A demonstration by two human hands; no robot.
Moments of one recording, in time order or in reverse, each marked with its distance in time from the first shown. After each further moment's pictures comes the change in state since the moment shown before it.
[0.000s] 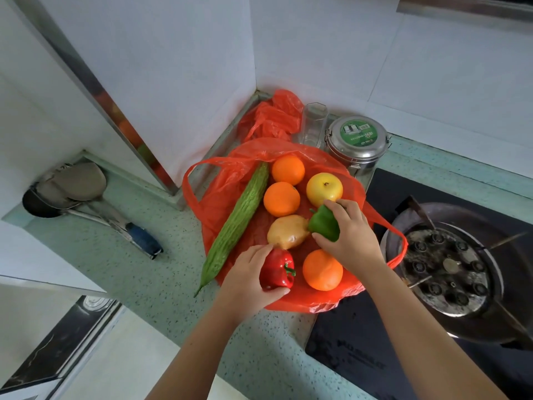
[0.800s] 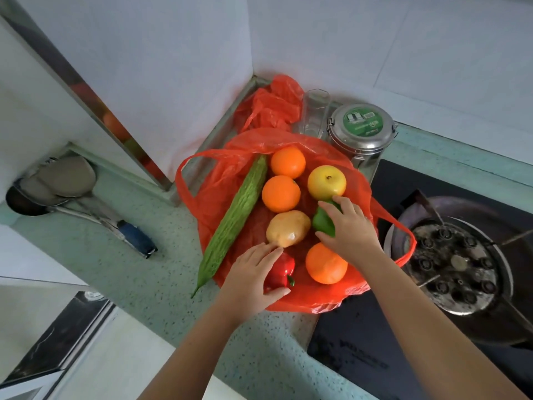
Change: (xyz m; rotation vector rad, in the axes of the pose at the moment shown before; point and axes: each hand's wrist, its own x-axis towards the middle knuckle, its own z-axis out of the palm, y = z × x) left_hand 0.010 -0.019 0.014 0.173 -0.078 0.172; right_hand 0.023 0.014 0.017 -0.268 -0.199 0.006
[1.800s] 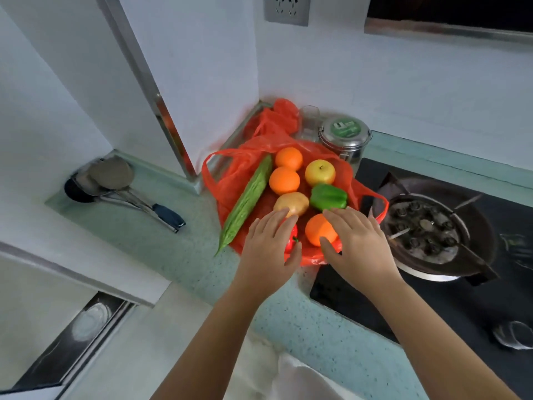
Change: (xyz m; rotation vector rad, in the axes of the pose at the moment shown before) left_hand -0.065 0.085 -0.046 0.075 0.434 0.127; right_hand -0.165 -0.055 -0.031 0.010 0.449 -0.167
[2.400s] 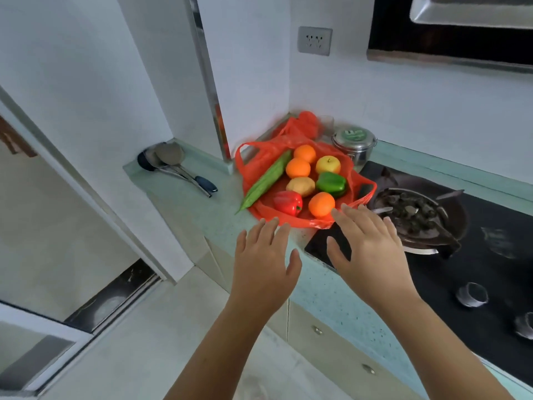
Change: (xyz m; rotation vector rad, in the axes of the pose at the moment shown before) left_hand -0.129 0.143 -0.070 0.319 0.093 -0.243; right_hand -0.144 -0.029 -0.090 0.050 0.172 -0.125
